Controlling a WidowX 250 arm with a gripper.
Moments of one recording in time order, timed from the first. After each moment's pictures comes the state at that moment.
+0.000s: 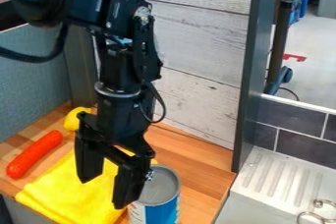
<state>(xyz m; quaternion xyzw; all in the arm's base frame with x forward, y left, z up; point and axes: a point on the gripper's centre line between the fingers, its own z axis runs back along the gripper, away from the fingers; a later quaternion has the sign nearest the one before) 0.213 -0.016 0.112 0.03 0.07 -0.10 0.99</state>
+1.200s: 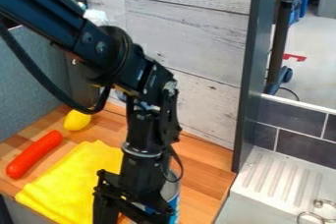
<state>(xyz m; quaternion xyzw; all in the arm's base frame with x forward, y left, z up) 0.208 -0.031 0.043 0.00 0.17 -0.07 0.98</state>
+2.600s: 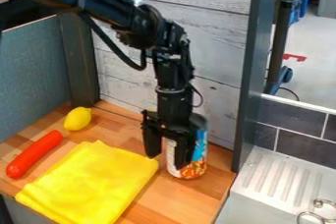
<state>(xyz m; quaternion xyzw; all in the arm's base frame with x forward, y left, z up) 0.356 -0.001 0.045 -0.04 0.07 -0.09 0.99</state>
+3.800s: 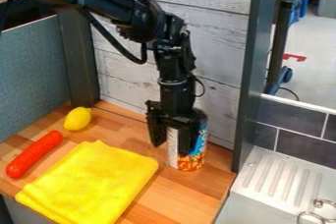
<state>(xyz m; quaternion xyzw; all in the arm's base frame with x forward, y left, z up) 0.376 -0.004 0.052 -0.03 0.02 -0.10 0.99</state>
